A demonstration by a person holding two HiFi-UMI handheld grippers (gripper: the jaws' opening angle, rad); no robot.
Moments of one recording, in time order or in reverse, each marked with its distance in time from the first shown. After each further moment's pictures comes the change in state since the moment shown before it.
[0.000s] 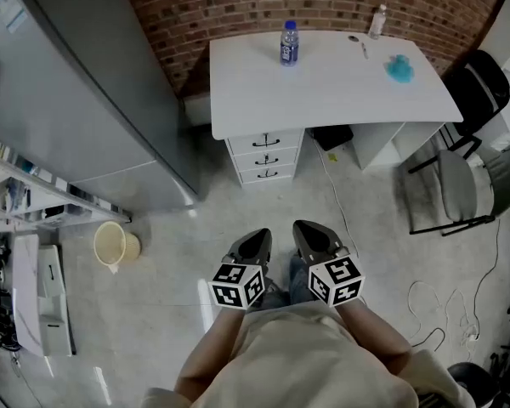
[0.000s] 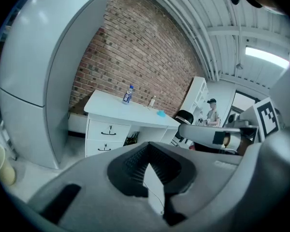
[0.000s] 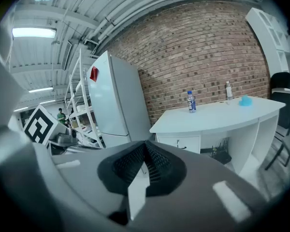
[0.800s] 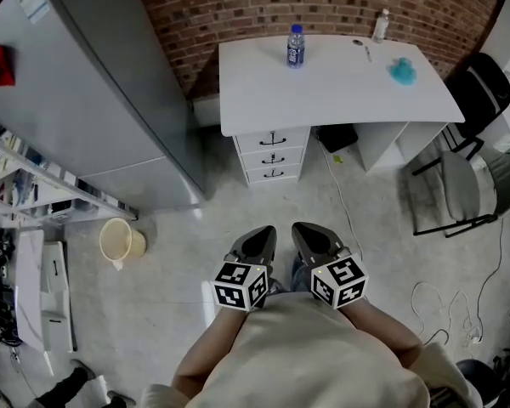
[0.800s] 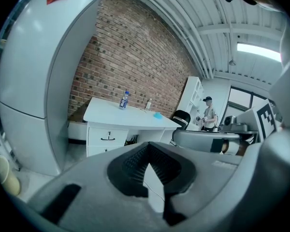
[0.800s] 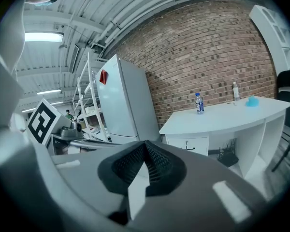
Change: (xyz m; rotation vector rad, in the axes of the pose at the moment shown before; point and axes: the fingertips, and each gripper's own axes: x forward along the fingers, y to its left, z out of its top) left arm -0.040 -0.023 0.012 0.081 -0.029 -0.015; right arm -0.023 0.046 0.003 -0.017 -0.023 0.077
